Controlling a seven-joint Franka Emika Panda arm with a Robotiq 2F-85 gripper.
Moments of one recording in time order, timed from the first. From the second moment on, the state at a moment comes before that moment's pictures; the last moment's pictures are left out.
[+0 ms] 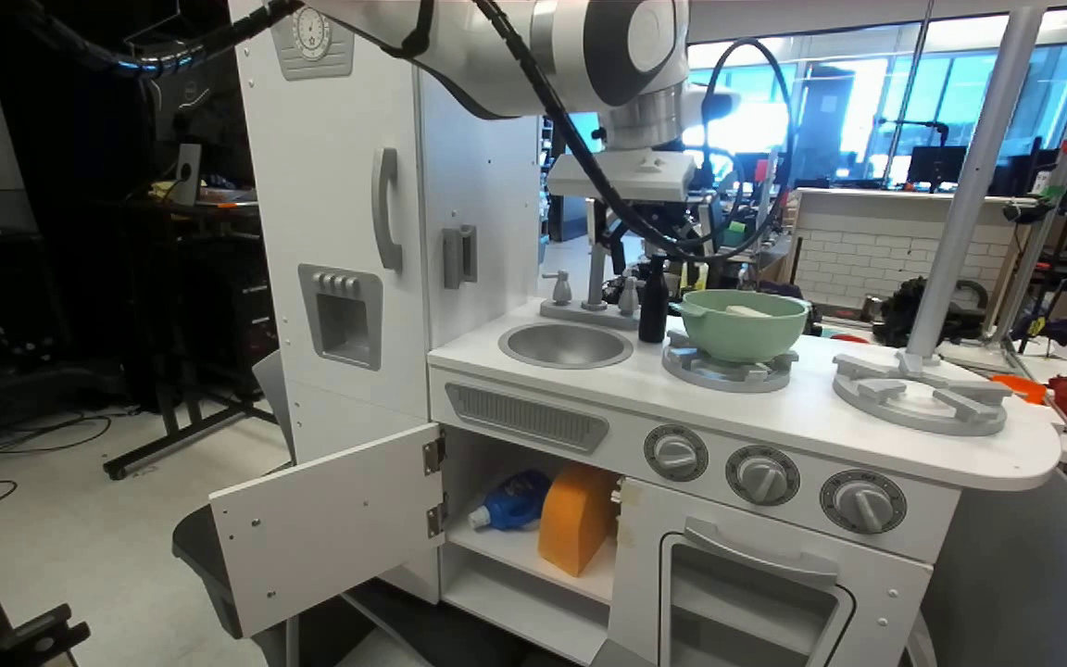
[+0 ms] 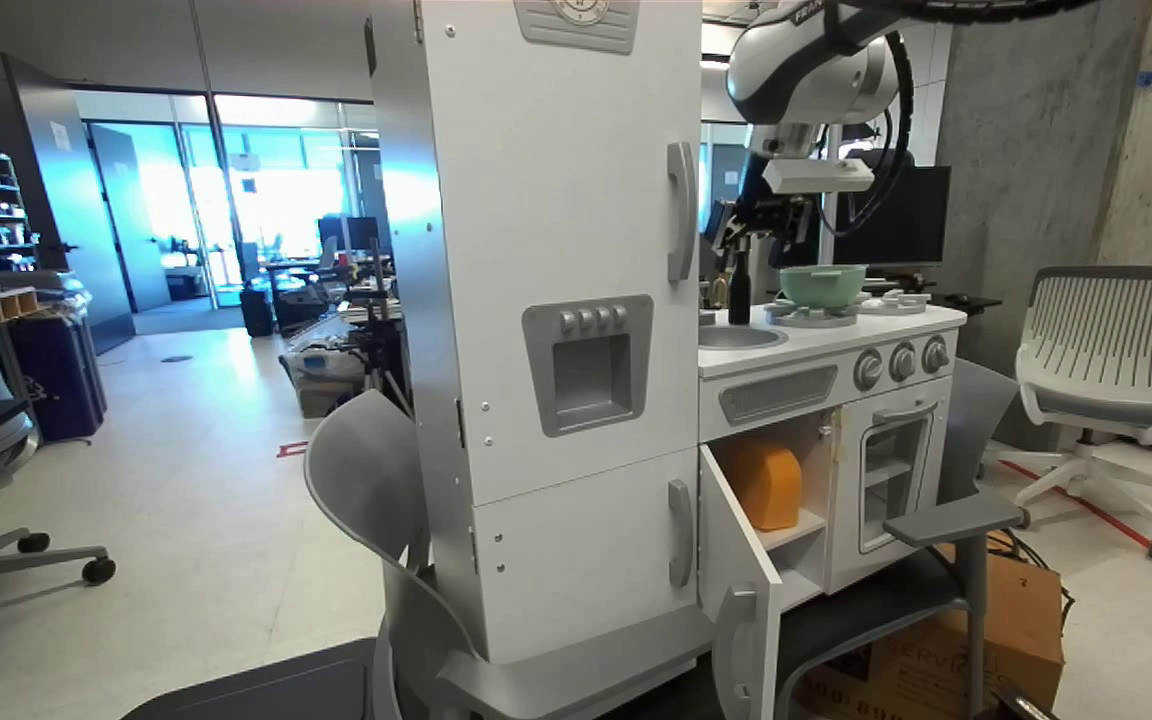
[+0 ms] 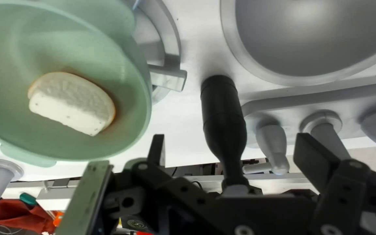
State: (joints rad) arm -0.07 1.21 0.05 -0.53 -0.07 2.13 -0.05
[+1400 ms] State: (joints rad) arm -0.07 1.23 0.07 -0.52 -0.07 2.20 -0.05
